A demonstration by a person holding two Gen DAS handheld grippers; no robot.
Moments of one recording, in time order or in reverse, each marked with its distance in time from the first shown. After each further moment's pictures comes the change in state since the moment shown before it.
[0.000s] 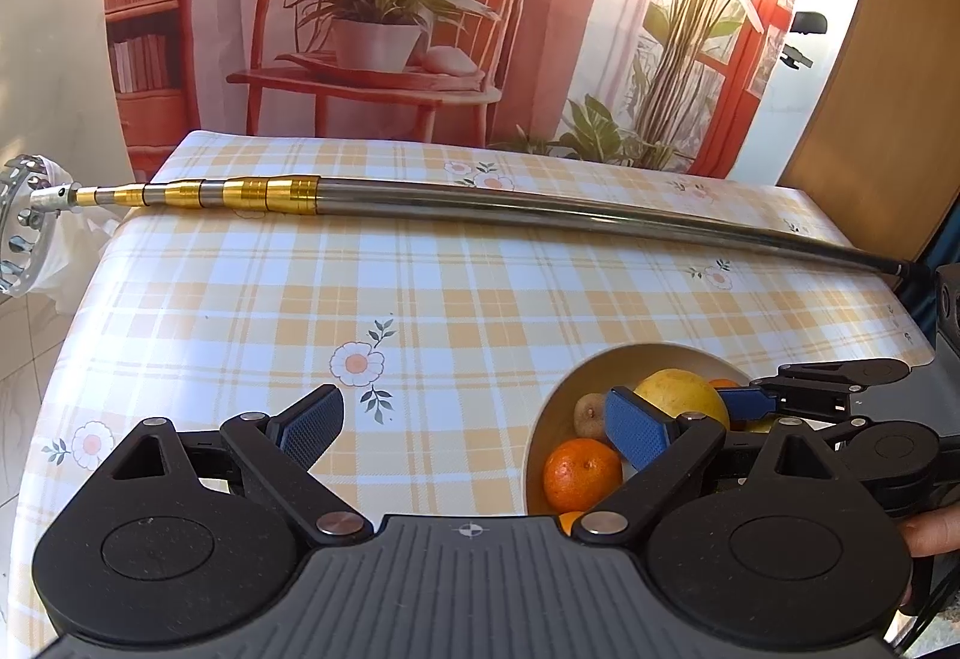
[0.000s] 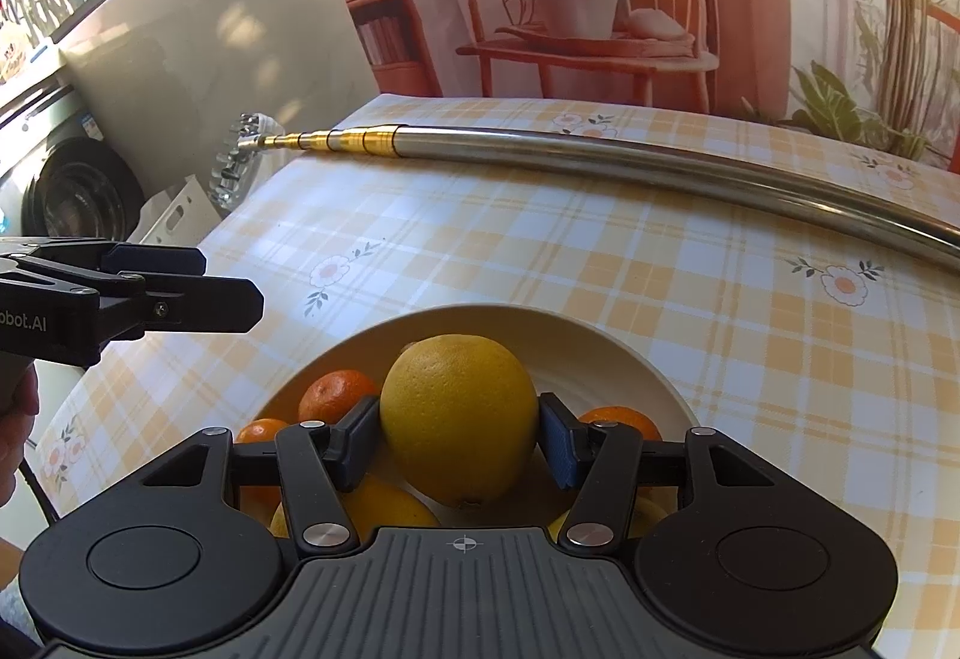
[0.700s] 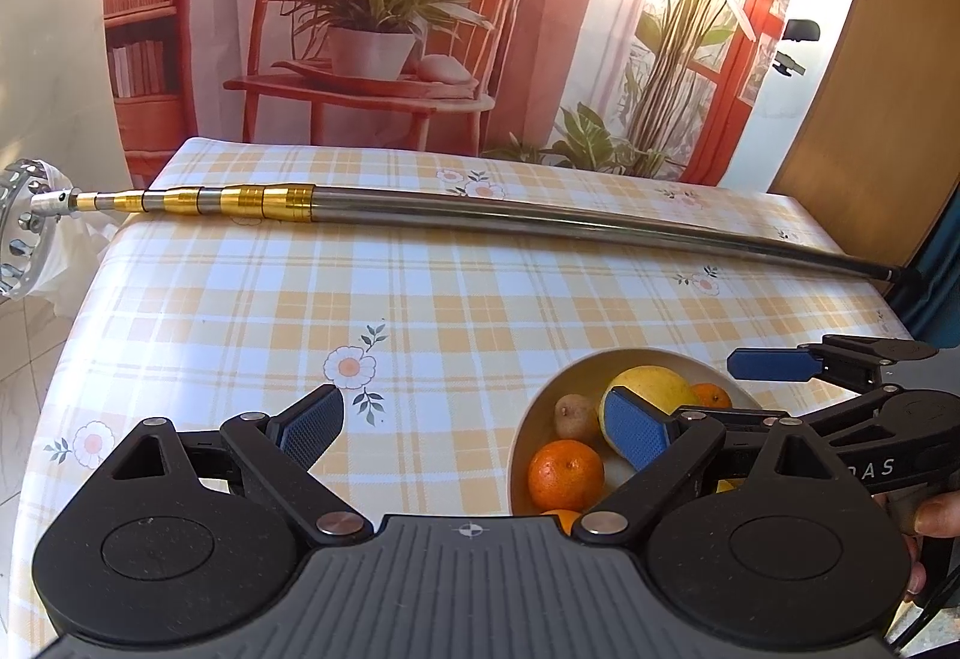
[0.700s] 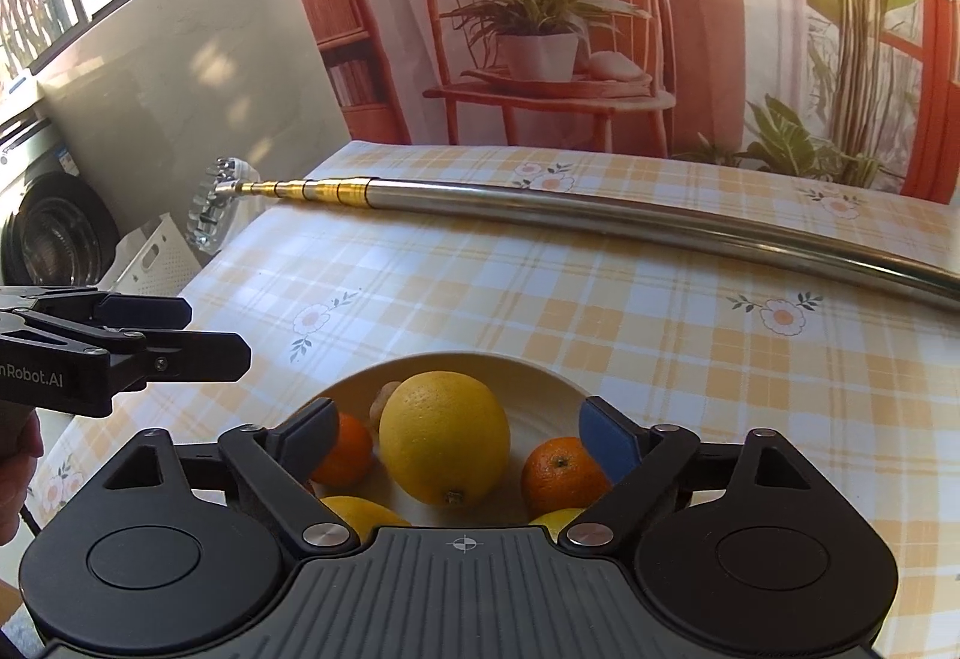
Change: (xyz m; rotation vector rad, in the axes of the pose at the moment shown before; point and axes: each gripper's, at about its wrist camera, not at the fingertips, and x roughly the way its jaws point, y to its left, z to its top) left arm -0.008 -0.003 0.000 -0.005 -0.016 -0.012; right arm -0.031 -0.001 0.010 0.022 -0.075 -0.077
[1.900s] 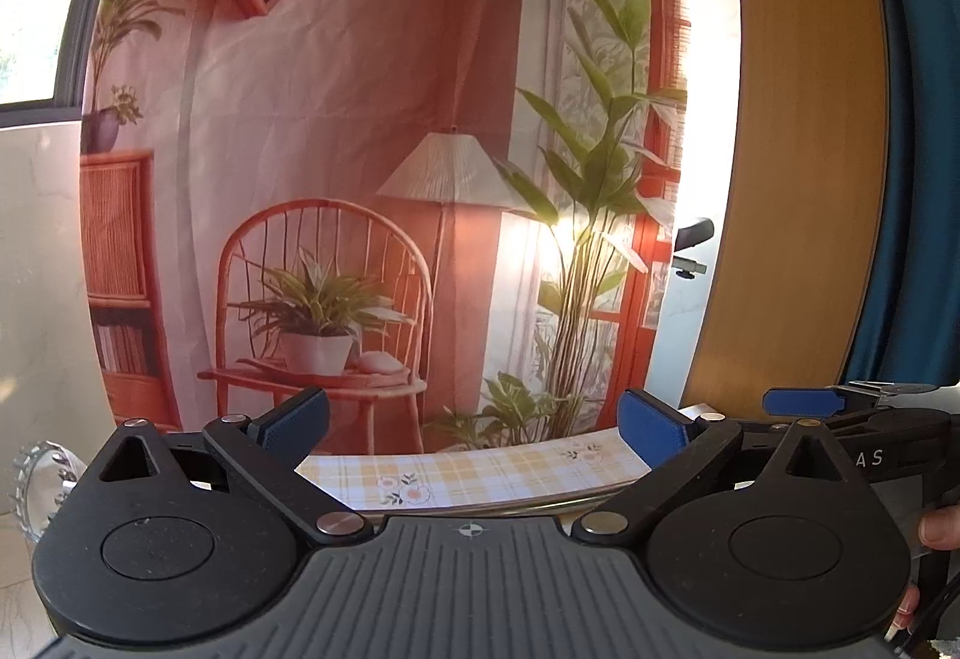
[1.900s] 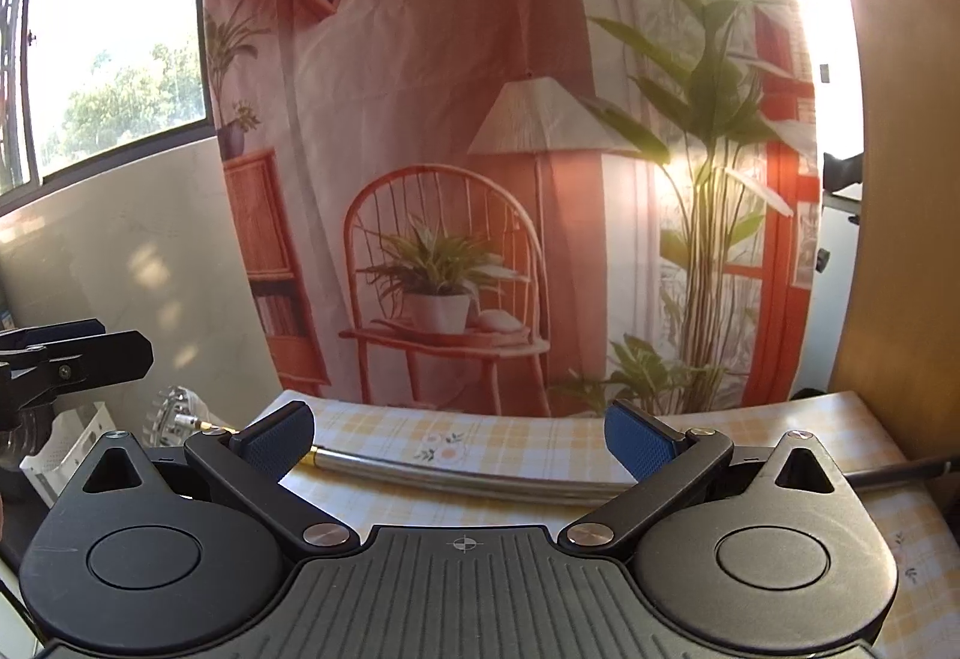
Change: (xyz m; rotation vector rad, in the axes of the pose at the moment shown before) left arm -0.150 -0.079 0.068 0.151 -0.482 -0.044; right arm -0.182 0.021 0.074 0.029 -0.413 -0.213
